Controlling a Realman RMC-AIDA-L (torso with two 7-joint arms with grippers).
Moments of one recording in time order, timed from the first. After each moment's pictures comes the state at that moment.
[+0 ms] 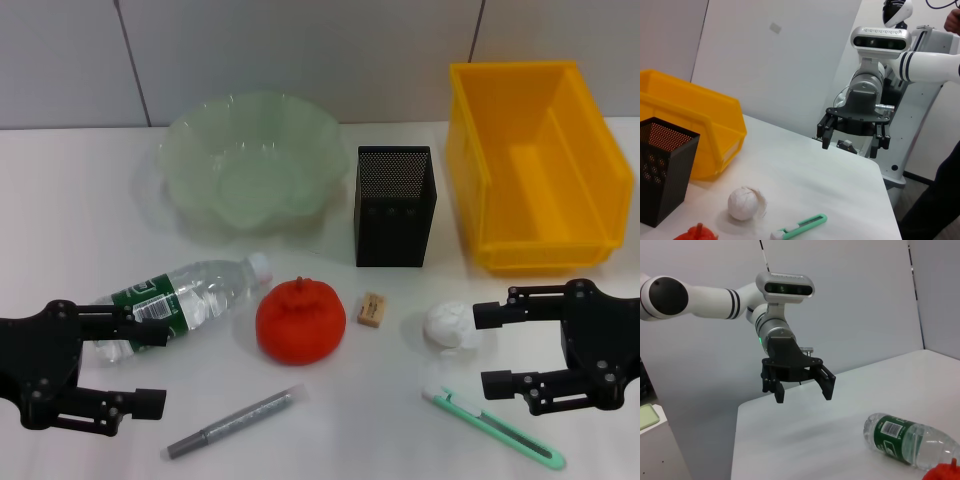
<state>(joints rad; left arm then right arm) -0.51 -1.88 0.65 0.64 2.07 2.01 -1.39 0.50 2.06 -0.63 -0.85 -2.08 -1.98 1.40</state>
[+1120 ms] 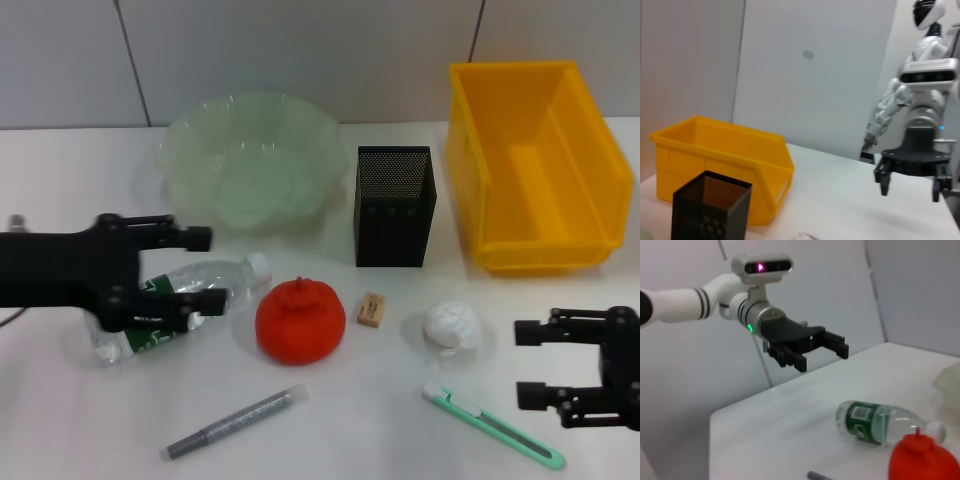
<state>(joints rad) -0.53 -1.95 0.64 0.82 2.00 1.93 -1.46 0.40 2.06 -0.56 -0.86 -2.09 -1.97 1.41</state>
